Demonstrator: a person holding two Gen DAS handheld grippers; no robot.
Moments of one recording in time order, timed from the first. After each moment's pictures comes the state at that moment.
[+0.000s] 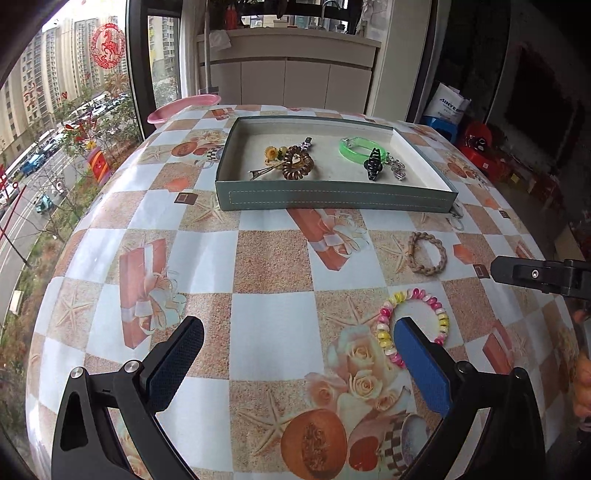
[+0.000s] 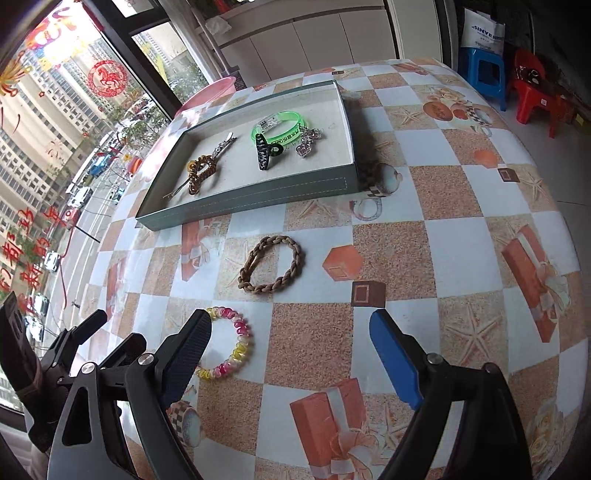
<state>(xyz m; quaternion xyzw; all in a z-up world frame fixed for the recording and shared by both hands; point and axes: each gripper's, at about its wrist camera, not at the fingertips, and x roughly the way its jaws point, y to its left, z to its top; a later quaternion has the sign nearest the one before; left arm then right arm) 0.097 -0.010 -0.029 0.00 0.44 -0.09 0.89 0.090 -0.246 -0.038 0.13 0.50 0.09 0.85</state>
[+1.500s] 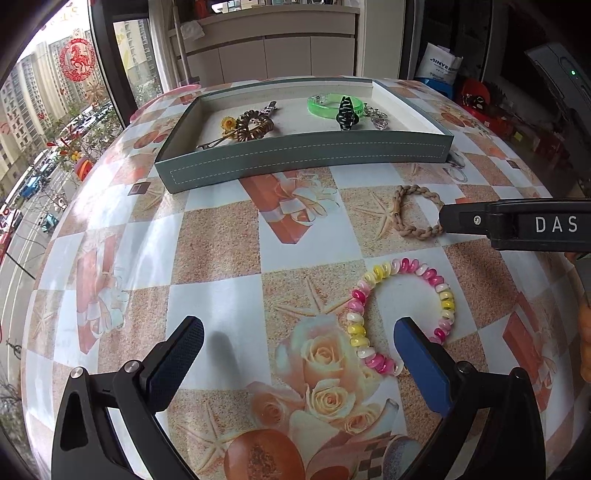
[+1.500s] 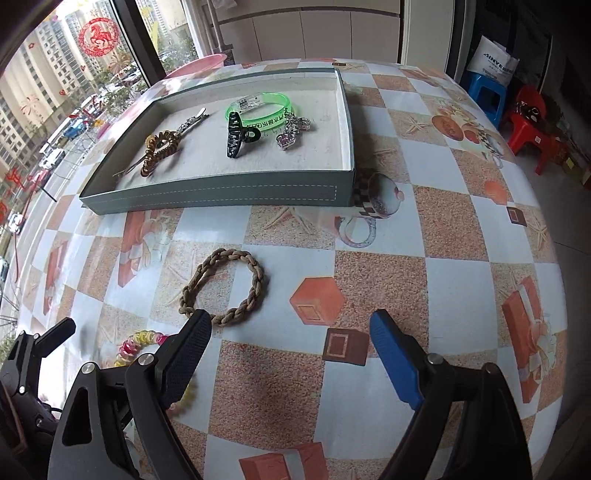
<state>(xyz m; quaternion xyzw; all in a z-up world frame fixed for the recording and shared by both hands) 0.109 -0.060 -0.063 0.07 0.47 -0.09 0.87 0.140 -0.229 -0.066 0.03 0.52 0.05 0.85</state>
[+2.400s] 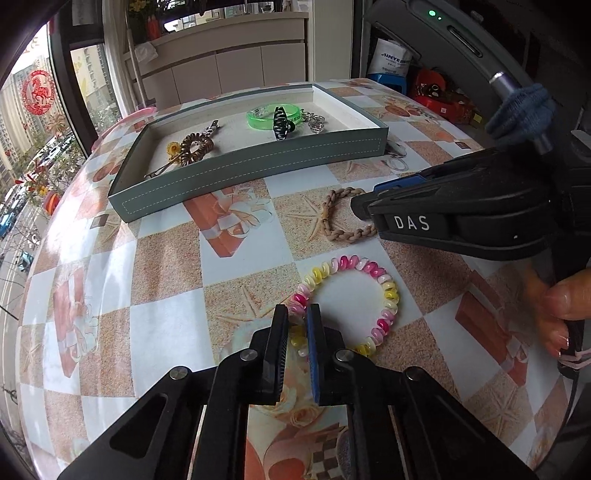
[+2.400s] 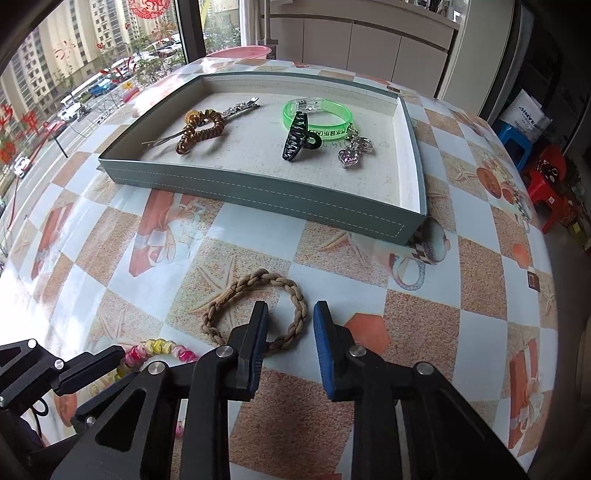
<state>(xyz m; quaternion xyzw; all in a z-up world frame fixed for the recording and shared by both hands) 0.094 -0.085 -0.054 0.10 0.45 -0.17 0.87 0.144 -0.188 -0.067 -0.07 0.51 0.09 0.86</state>
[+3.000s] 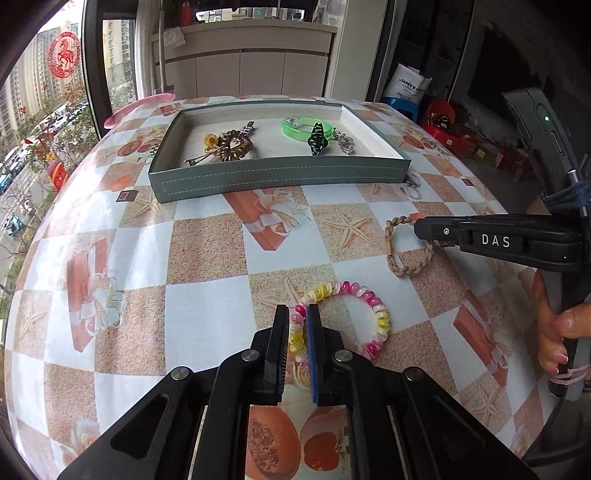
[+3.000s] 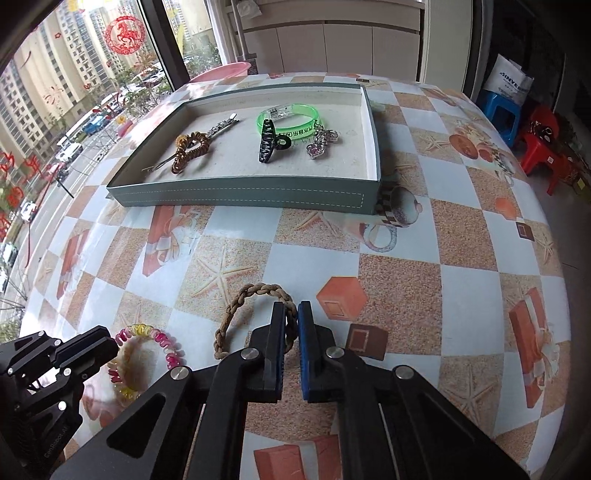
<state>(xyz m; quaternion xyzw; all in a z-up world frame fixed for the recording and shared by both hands) 0.091 -0.038 -0.039 0.02 0.45 -0.17 0.88 0.118 -0.223 -0.056 0.02 0.50 0.09 0.86</state>
